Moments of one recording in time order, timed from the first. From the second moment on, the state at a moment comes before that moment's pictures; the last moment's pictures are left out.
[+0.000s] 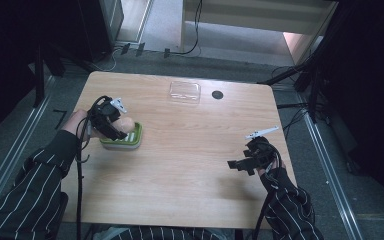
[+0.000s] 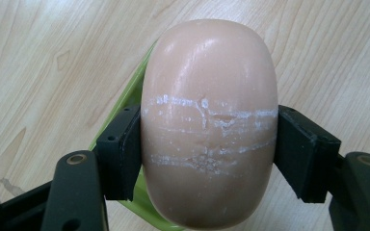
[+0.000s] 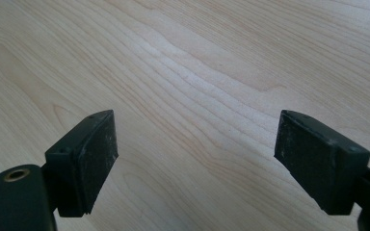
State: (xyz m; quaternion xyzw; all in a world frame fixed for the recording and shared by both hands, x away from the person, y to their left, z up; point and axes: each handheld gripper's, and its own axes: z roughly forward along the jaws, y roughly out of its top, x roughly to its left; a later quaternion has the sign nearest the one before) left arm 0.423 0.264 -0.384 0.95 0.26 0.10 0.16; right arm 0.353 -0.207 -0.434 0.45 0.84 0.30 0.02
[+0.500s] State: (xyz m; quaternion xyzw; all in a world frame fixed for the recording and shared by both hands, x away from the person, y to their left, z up) left arm 0.432 0.265 -0.393 0.95 0.24 0.09 0.16; right arm 0.353 -0.207 -0.434 0.45 0.84 0.30 0.02
